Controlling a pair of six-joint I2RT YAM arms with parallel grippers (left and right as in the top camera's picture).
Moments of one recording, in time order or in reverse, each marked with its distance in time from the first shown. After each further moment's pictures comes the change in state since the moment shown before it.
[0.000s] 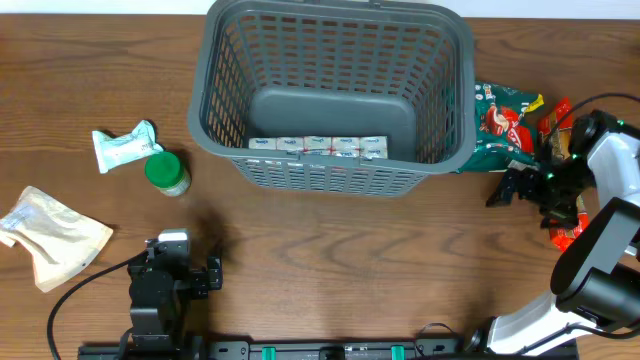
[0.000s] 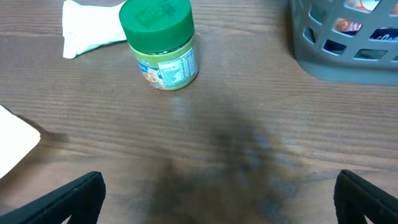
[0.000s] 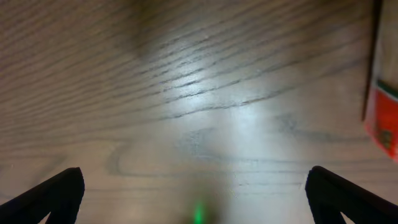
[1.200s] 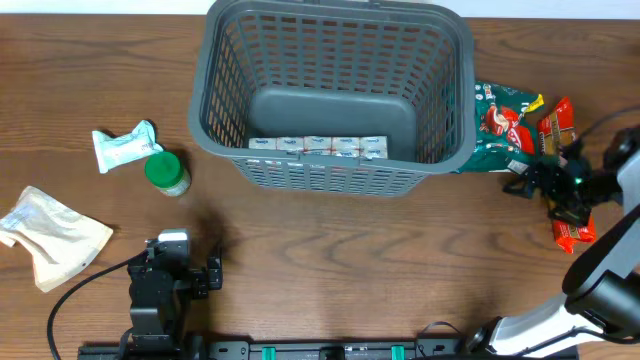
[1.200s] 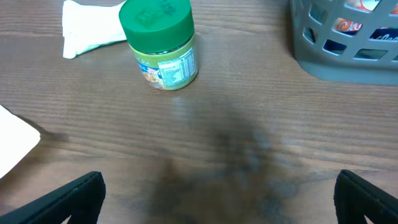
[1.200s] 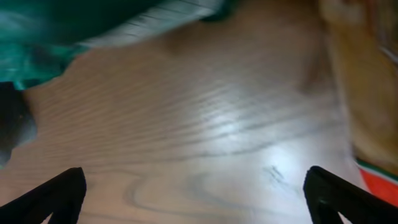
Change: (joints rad) left arm 0.000 0.000 0.000 0.000 0.000 0.000; right arm -0.153 0.000 -0.004 0.132 -0.209 -0.113
